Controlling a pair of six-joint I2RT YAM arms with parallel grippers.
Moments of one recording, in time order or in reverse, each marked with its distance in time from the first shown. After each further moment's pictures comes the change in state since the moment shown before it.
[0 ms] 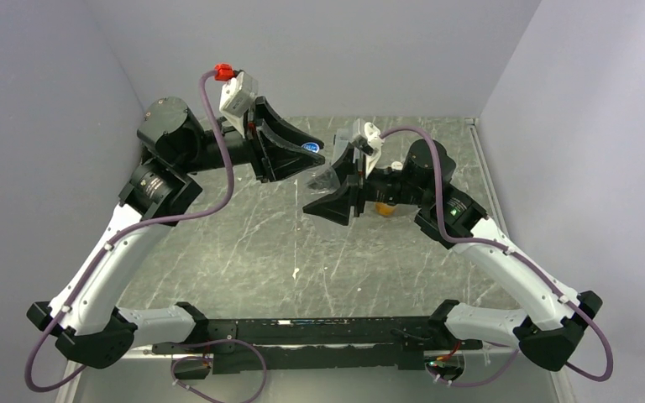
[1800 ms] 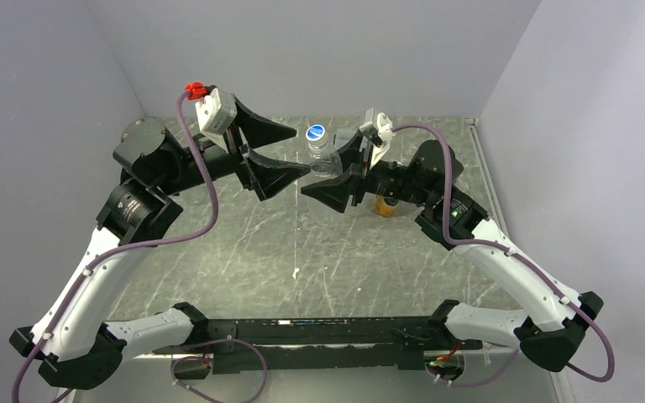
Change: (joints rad) left arm 0.013 -0.127 -0.082 -0.085 -0.182 0.138; right arm 0.004 -0.003 -0.006 0.120 0.119 0.027
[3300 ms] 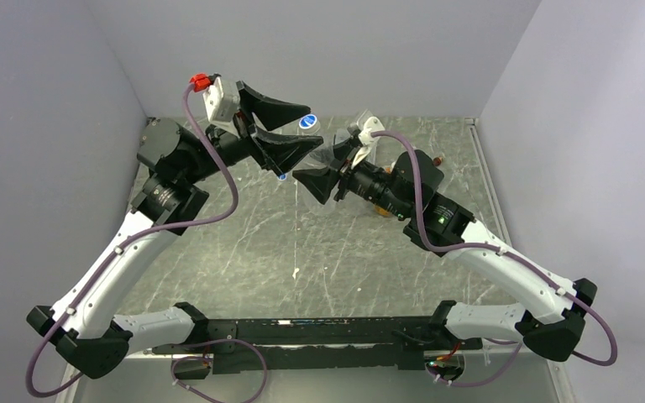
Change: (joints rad) left arm 0.002 0.054 -0.126 0.437 -0.048 -0.087; right arm 0.150 0.029 0.000 -0.009 0.495 -0.097
